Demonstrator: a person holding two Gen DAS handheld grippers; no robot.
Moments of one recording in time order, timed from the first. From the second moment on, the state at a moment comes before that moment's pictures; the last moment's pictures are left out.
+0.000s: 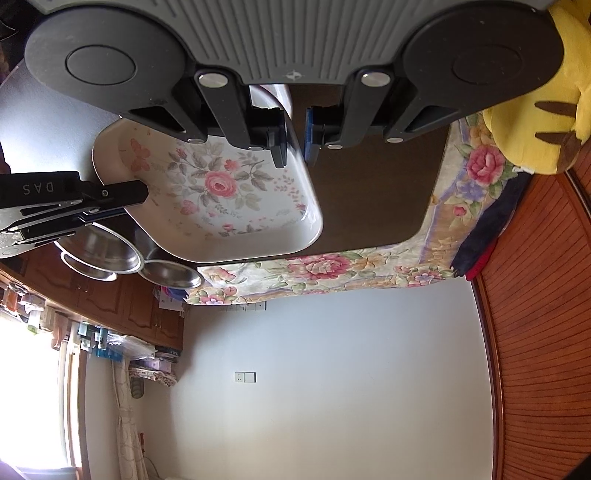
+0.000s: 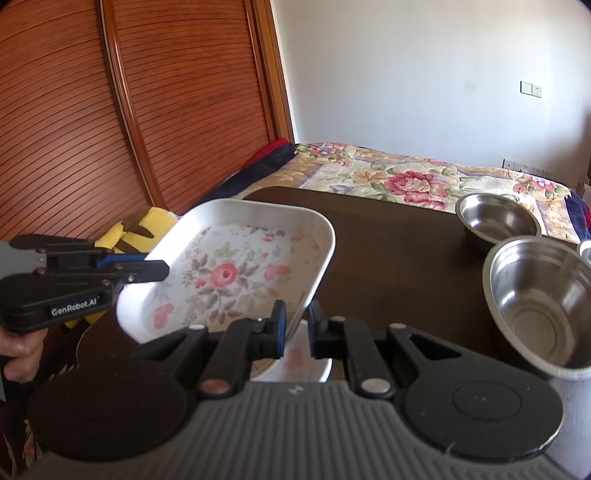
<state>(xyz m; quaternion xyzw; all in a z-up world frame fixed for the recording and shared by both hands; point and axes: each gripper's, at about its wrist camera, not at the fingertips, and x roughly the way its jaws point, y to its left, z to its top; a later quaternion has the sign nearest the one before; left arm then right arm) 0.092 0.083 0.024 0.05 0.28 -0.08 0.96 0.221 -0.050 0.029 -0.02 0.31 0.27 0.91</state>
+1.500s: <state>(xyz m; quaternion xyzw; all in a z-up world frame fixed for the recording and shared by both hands) 0.059 0.074 -0.027 0.03 0.32 -0.07 0.94 0.188 -0.048 -0.001 -0.06 0.30 0.26 0.92</state>
